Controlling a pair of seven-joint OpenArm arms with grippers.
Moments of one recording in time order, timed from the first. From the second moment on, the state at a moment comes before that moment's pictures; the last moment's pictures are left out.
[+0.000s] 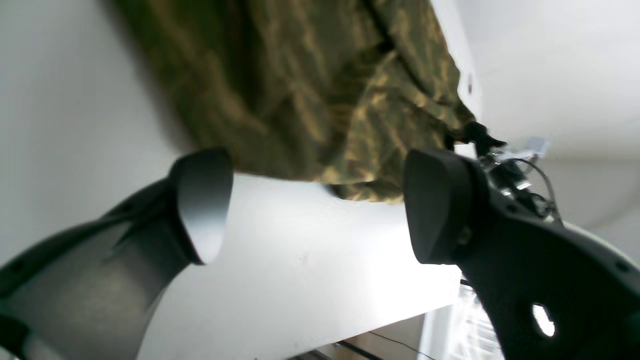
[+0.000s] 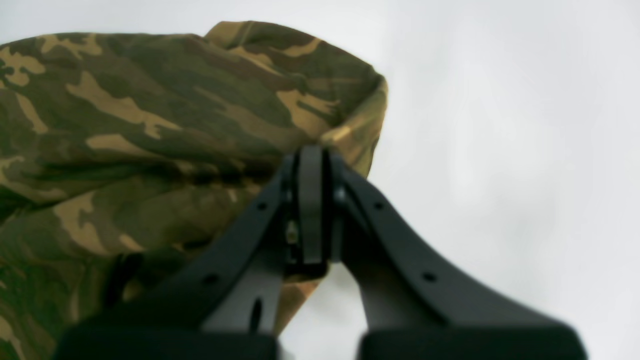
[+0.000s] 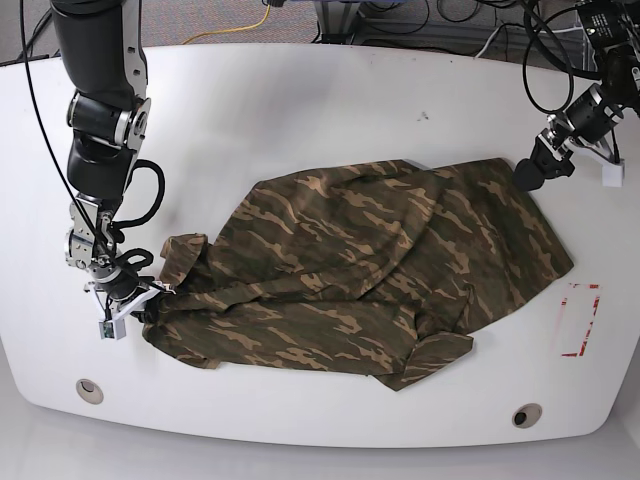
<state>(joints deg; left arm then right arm) 20.3 -18.8 -34.1 95.4 -79.1 -8.4 63.0 35.0 19.1 16.0 30.2 1.8 31.6 -10.3</state>
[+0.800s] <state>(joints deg) 14.2 -16.5 -30.2 81.0 -73.6 -11.9 61.6 35.0 19.1 15.9 30.2 1.8 31.6 -10.3</state>
